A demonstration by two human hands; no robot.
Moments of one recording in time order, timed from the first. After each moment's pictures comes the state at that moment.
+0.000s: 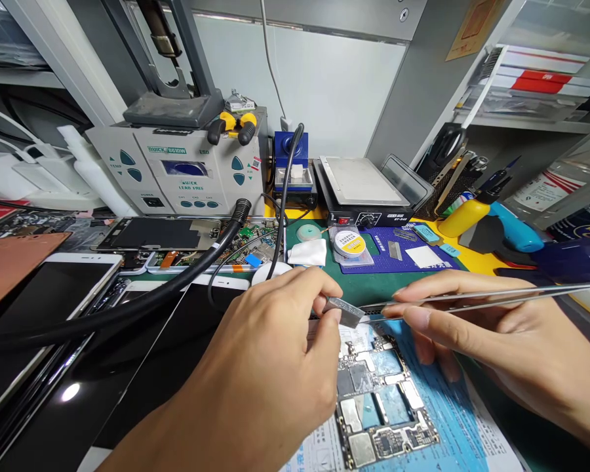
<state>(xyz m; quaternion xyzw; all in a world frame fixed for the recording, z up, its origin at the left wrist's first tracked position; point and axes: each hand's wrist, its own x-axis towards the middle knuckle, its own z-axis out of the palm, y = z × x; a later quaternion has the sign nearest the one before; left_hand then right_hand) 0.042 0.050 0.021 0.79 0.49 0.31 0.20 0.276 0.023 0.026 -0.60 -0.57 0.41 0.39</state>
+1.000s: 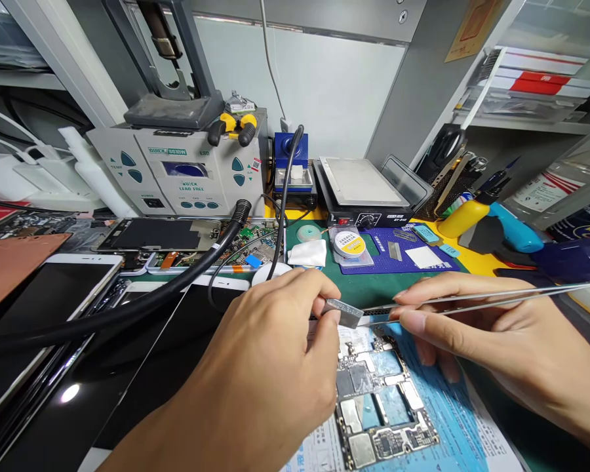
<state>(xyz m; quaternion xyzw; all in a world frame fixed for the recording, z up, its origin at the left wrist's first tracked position) 0.040 0.049 0.021 0.79 0.50 0.30 0.19 0.273 0.024 0.030 -0.59 -0.56 0.43 0.40</state>
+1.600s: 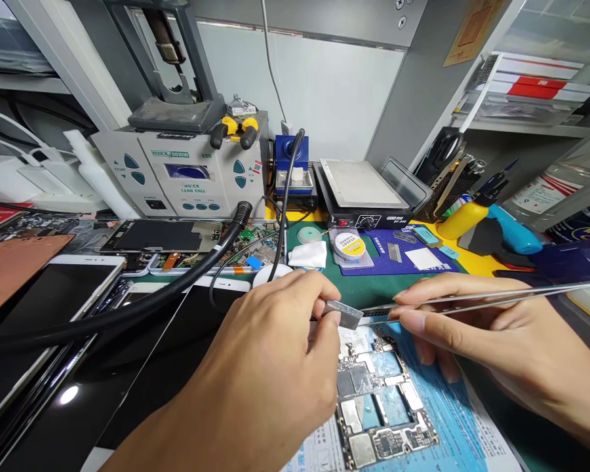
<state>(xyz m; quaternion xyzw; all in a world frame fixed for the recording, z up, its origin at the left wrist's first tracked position) 0.040 0.049 0.022 0.79 0.50 0.30 0.20 0.271 0.022 0.031 -0.60 -0.55 0.42 0.40</state>
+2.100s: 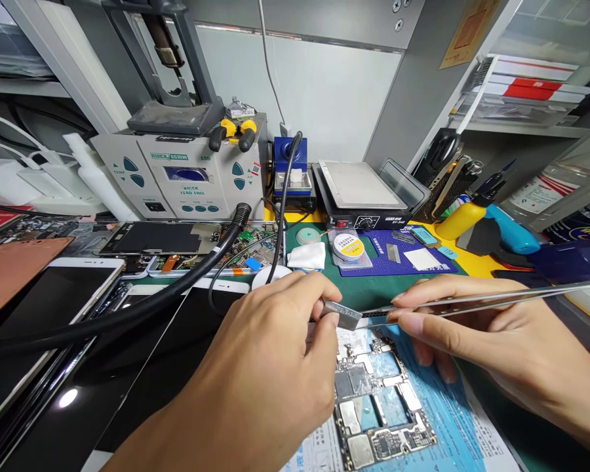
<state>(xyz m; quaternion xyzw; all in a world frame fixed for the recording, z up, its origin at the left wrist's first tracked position) 0.040 0.049 0.022 0.80 0.49 0.29 0.20 0.270 0.023 0.031 -0.62 -0.53 0.42 0.41</state>
